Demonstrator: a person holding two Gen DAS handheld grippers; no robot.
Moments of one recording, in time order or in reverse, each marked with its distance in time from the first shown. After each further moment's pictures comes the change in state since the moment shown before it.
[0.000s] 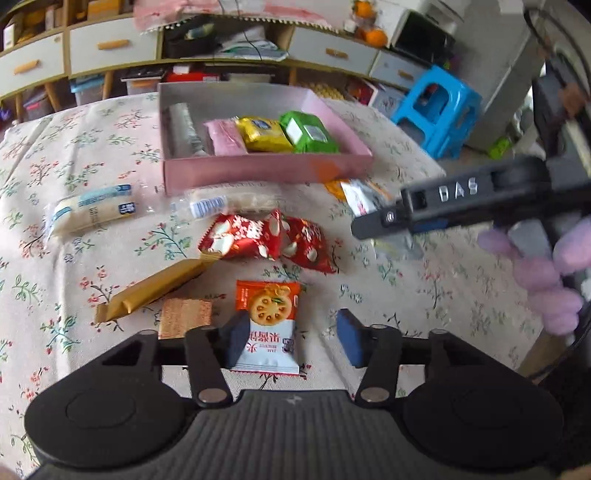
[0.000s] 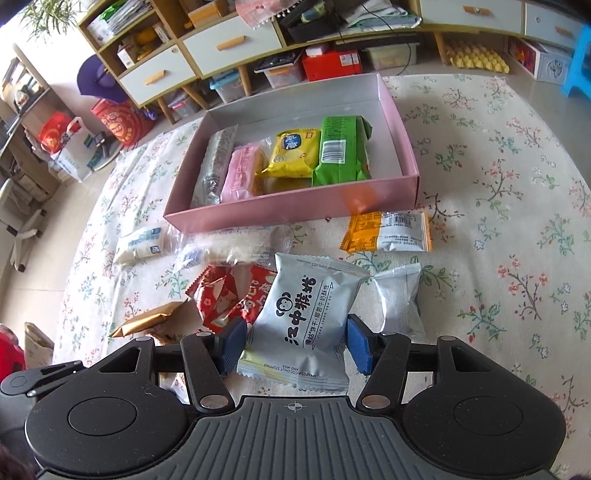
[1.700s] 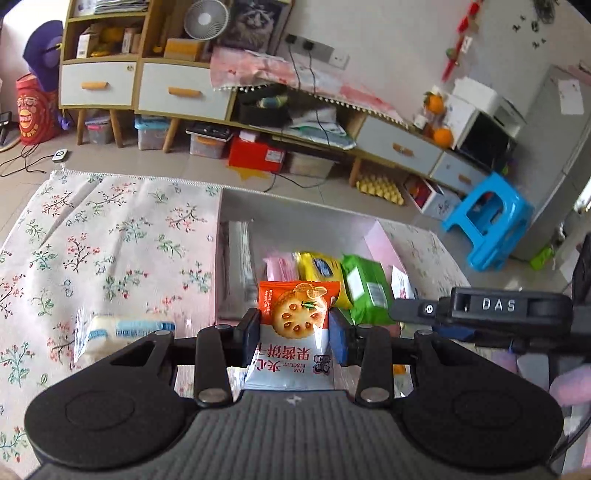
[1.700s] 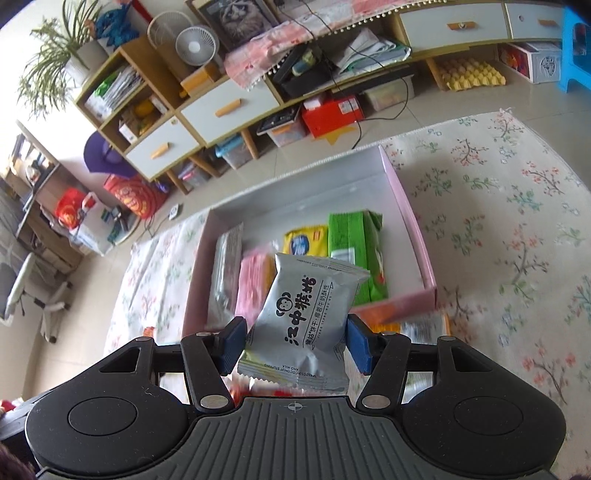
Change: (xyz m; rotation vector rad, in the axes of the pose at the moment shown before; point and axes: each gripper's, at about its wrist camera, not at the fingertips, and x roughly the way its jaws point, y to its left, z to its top) left arm 0.007 0.034 0.094 -0.242 -0.266 0.111; right arm 0.014 -0.023 0.074 0.158 -0.165 0.125
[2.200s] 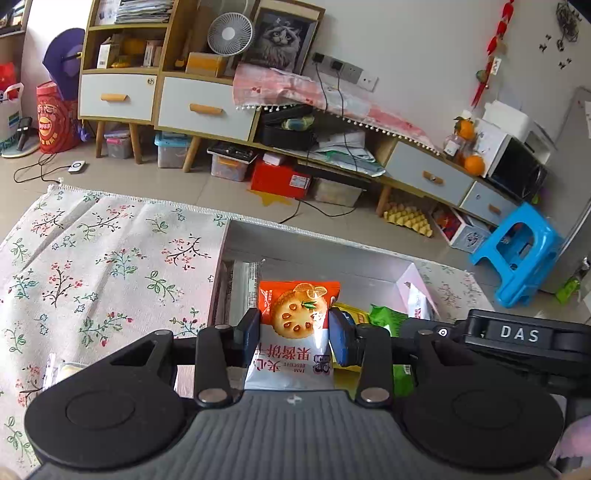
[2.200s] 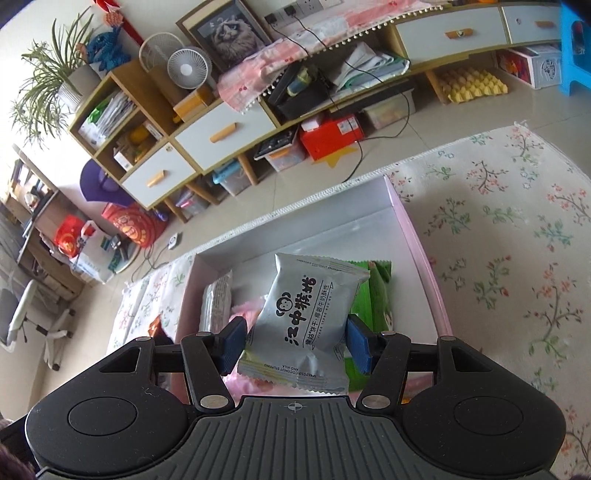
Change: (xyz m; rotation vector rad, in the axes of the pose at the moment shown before) left arm 0.043 -0.004 0.011 -0.039 -0.088 0.088; right arm 0.037 -0.009 0.028 0.016 -0.073 0.012
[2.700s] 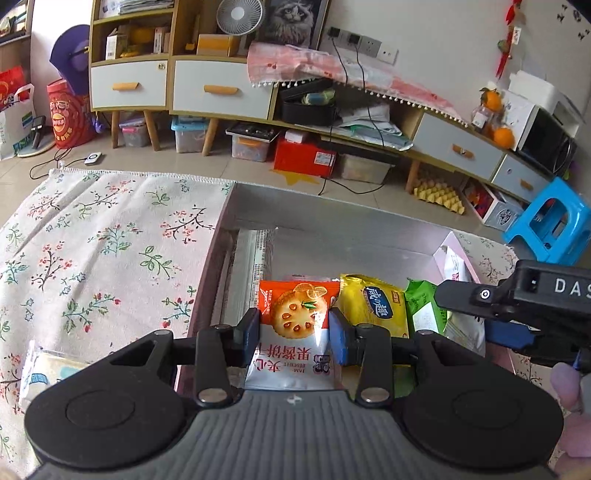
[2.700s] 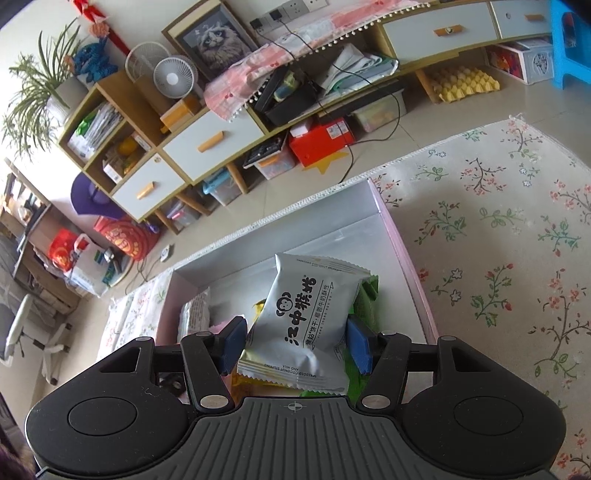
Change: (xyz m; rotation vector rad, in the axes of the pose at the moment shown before) left arm 0.023 -0.001 -0.013 0.032 0.055 0.101; right arm 0.017 -0.019 0.005 0.039 -0.024 0.001
